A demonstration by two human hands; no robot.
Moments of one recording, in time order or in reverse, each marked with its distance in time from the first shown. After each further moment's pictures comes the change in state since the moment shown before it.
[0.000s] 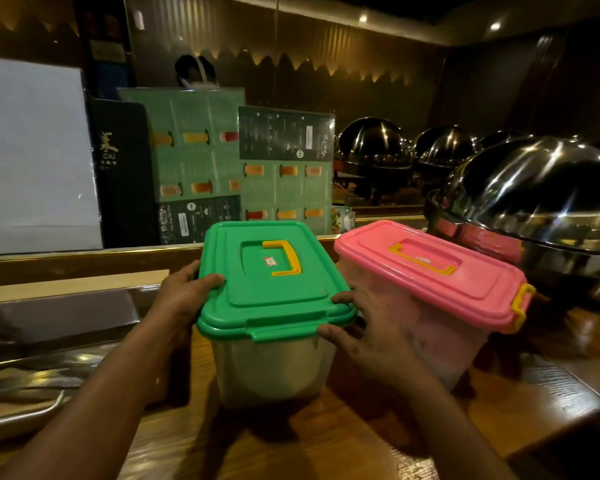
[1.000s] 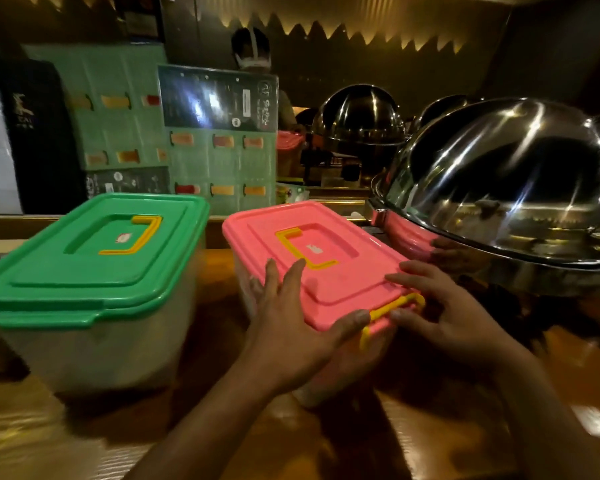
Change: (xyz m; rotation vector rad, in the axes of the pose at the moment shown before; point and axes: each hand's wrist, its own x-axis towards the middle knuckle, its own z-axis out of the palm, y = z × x) left_hand -0.118 -0.067 0.377 0.785 -0.037 0.374; right_hand 0.027 0.214 -0.301 -0.144 -0.277 -0.005
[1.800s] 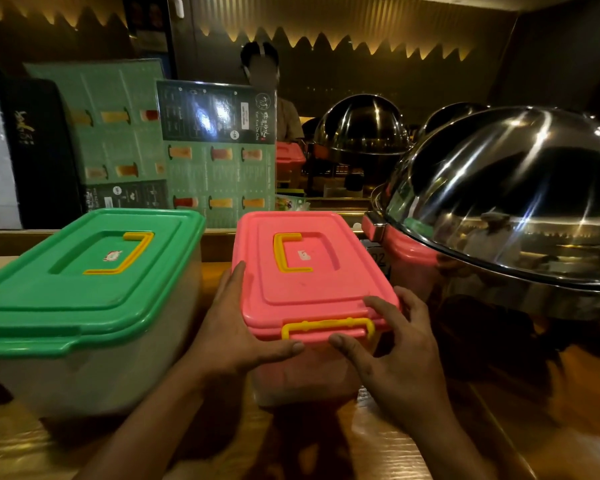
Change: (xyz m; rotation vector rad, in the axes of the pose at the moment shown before) left_hand 0.053 -0.070 -0.023 -0.182 0.068 0.185; right_hand -0.002 -0.032 0.082 0.077 0.479 0.033
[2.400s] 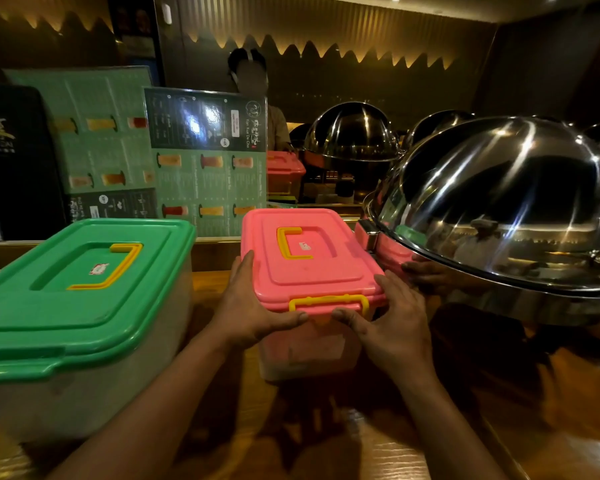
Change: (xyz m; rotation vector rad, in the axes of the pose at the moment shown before) left_hand 0.060 -0.009 0.018 -0.021 -0.013 0.007; right_hand 0.057 0.031 0.021 -0.203 0.083 0.088
